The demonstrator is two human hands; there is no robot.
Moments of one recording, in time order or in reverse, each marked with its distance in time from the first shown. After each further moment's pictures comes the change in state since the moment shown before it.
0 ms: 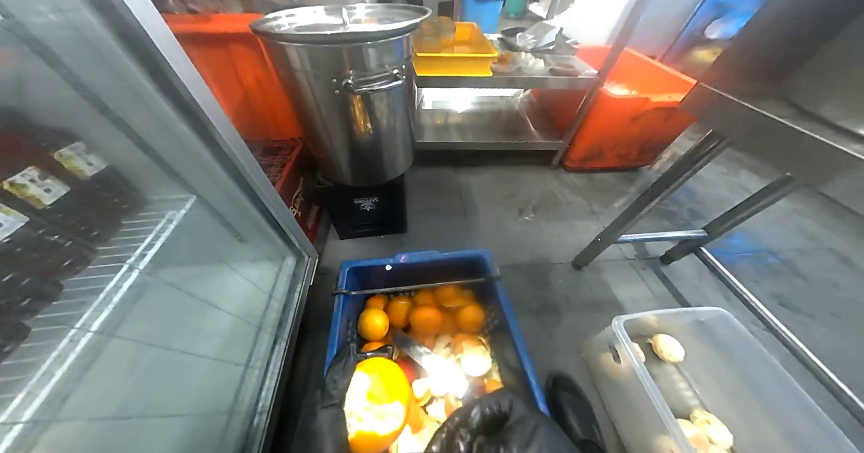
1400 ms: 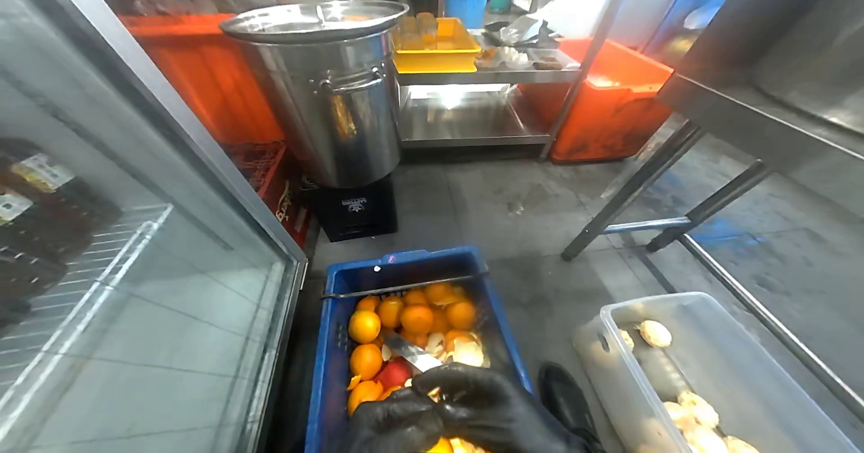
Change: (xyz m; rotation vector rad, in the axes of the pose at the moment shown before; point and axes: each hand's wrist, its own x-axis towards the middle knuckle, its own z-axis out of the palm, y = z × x) left_hand -0.013 -0.019 0.002 0.289 -0.517 -0.152; right_hand 0.009 -0.011 -0.003 -0.400 0.163 -0.054
